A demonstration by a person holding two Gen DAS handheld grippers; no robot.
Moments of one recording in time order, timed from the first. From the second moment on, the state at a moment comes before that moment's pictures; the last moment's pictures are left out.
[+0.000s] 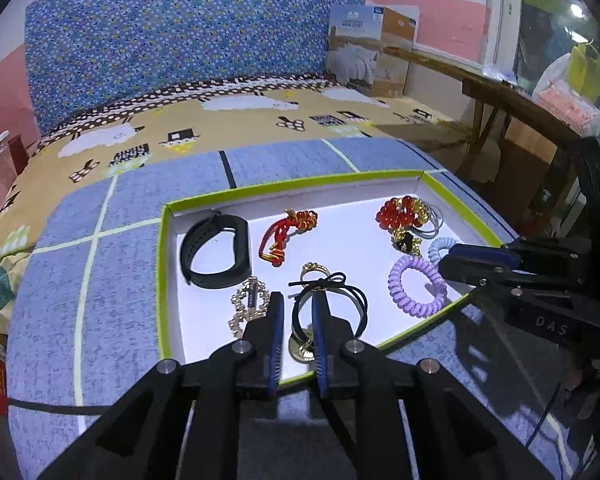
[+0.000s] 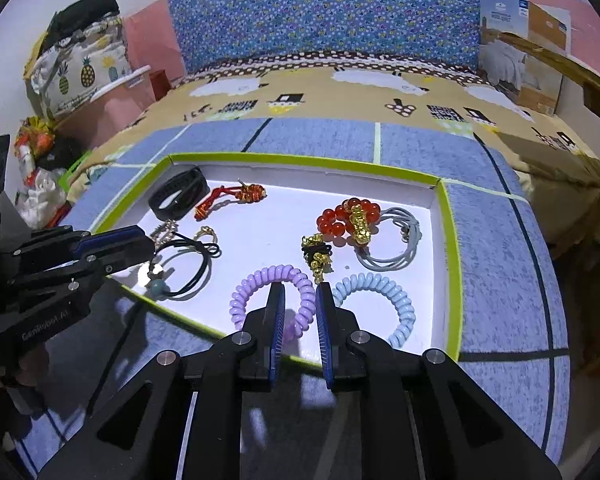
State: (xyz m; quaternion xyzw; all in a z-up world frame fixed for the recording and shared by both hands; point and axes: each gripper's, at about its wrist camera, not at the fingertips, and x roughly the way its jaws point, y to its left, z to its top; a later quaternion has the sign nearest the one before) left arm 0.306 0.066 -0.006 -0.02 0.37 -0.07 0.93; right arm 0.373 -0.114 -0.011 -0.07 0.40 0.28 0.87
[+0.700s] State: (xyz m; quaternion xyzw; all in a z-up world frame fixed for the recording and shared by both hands) left arm 0.195 0.059 0.018 -0.03 0.31 -0.04 0.95; right arm 0.251 -0.154 0.026 -0.04 0.32 0.28 0.90
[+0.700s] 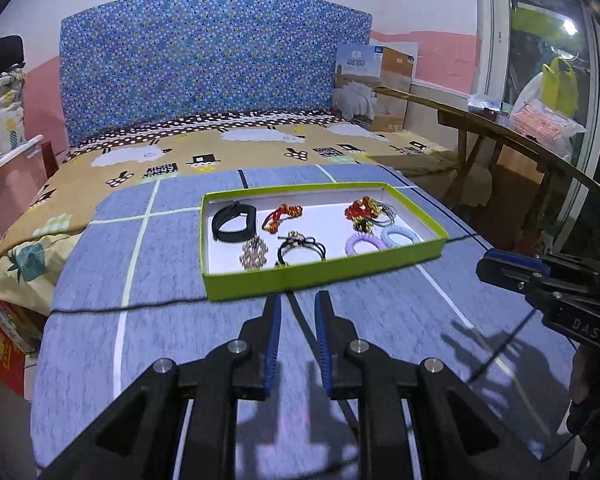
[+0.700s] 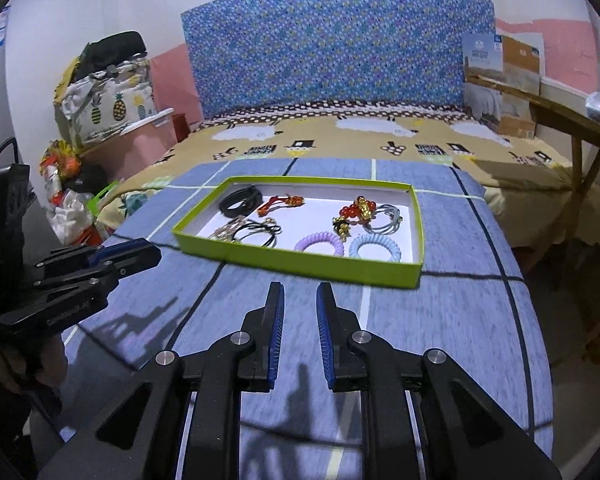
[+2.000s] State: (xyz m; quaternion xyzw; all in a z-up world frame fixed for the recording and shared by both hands) left arm 0.111 0.043 0.013 -0.02 0.28 -0.01 0.96; right arm 0.167 -0.187 0.015 -0.06 0.29 0.25 0.92
